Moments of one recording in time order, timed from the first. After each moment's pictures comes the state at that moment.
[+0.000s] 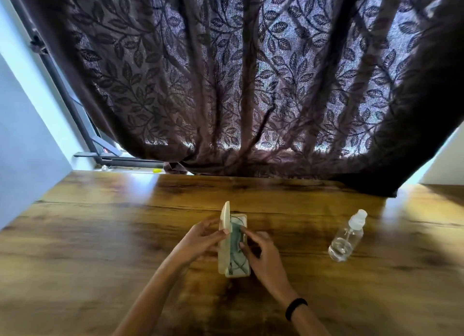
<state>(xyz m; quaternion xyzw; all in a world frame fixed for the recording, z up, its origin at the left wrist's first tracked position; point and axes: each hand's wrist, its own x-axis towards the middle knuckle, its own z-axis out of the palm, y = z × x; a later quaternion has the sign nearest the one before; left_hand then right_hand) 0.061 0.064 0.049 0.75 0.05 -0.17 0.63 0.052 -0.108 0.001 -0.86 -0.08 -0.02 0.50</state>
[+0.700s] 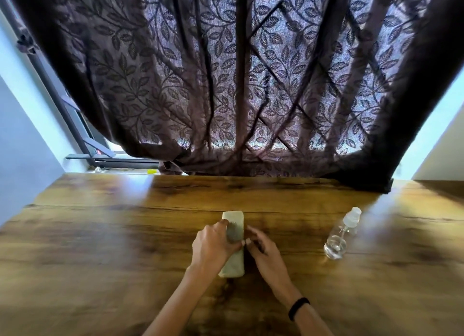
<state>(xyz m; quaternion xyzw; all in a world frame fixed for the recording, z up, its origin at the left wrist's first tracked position) 0.066 0.016 0.045 0.97 0.03 0.01 0.22 0.048 -0.118 0.011 -0.80 -0.01 0.05 0.60</state>
